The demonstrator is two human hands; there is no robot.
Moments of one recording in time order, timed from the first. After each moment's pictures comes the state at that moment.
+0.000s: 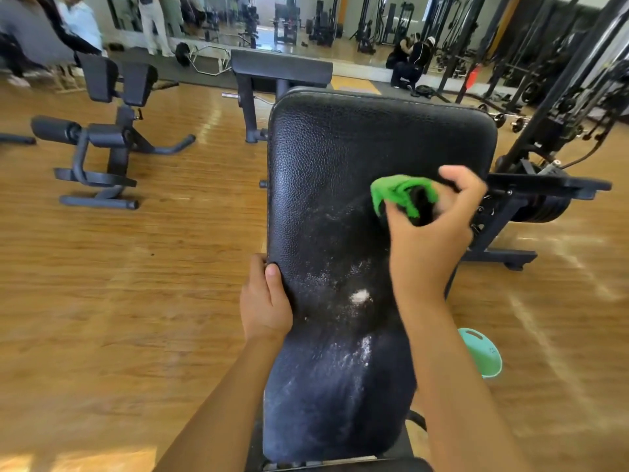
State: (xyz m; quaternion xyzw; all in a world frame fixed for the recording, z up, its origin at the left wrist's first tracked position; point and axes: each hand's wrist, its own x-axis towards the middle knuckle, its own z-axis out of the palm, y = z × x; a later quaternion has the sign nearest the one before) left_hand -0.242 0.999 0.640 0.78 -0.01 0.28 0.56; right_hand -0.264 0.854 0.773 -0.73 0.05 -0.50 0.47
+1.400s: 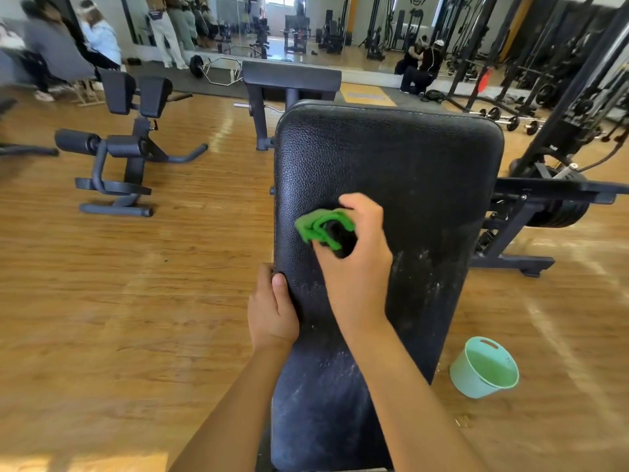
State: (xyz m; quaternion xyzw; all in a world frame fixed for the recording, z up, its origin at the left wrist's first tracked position) left_hand -0.238 1.001 0.630 0.78 -0.01 0.29 0.56; right_hand -0.260 0.907 0.746 -0.78 -0.08 -0.44 0.44
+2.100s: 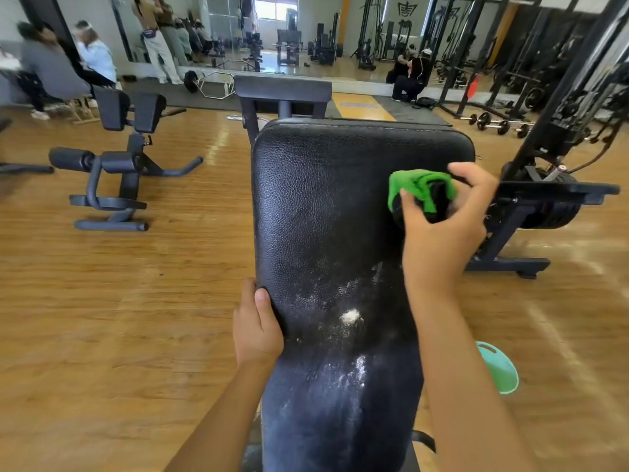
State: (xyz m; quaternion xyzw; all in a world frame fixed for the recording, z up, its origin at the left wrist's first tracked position) left_hand -0.238 1.000 0.631 0.78 -0.02 0.29 0.56; right_hand -0.251 0.819 0.793 -0.70 0.05 -0.54 0.46
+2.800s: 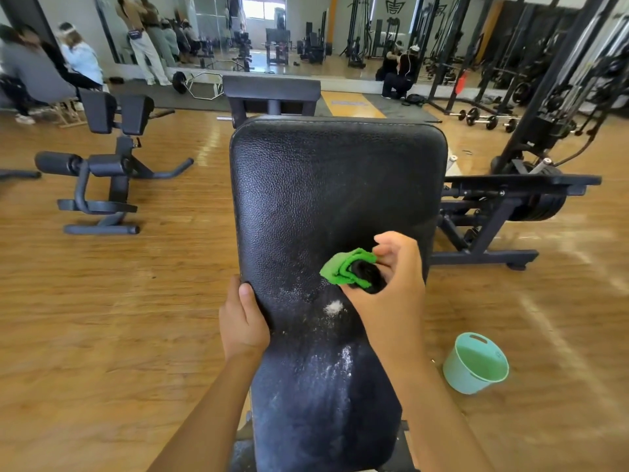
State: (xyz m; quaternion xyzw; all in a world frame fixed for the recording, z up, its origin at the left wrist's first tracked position) left_hand -0.241 0.999 0.632 0.78 0.02 0.28 0.55; right_hand -0.307 0.832 0.738 -0.79 -0.01 -0.36 0.50
